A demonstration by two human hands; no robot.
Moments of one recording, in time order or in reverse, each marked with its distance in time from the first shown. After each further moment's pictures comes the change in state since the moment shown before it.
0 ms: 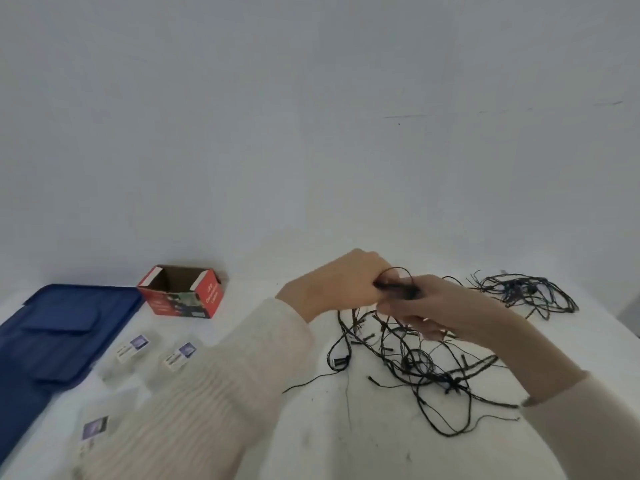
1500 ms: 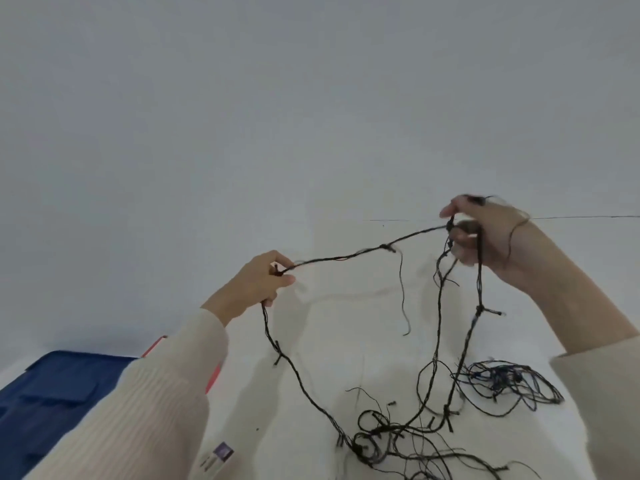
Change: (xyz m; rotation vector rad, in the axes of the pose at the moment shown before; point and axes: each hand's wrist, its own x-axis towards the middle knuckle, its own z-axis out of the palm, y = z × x) left_hand -0.044 -0.053 -0.099 -0.561 0.494 -0.429; right_hand -0.044 -0.133 -0.092 0.235 0.589 -0.339
